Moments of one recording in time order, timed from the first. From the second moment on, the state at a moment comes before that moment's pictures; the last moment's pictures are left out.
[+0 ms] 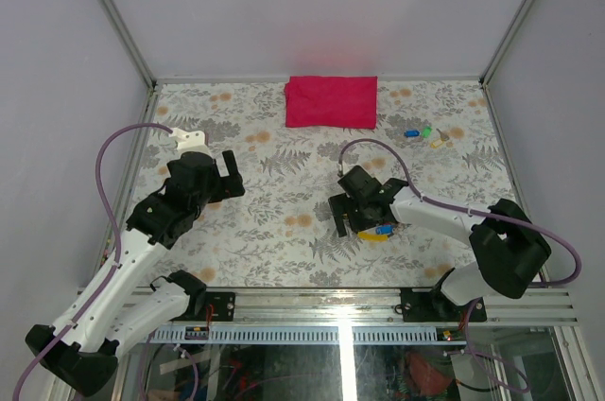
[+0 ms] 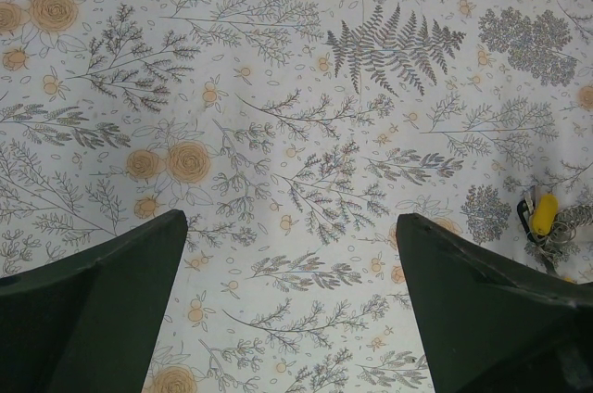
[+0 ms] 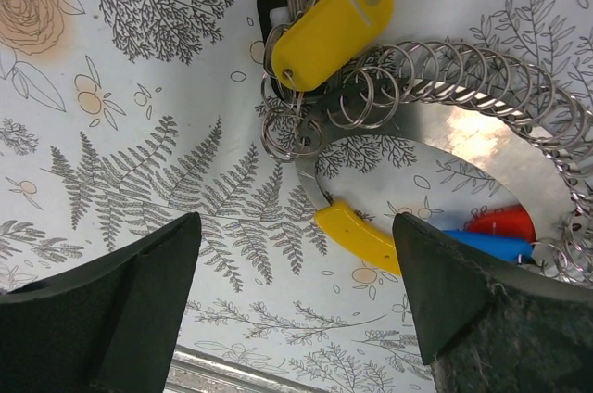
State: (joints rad) left arm -0.49 0.83 0.89 -0.70 -0.34 -0.49; right arm 0.79 1.48 0.84 -0.55 0.08 0.45
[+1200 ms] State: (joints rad) left arm -0.49 0.82 0.89 -0.70 -0.34 -0.49; right arm 0.85 1.61 0.89 -0.63 0.13 0.56
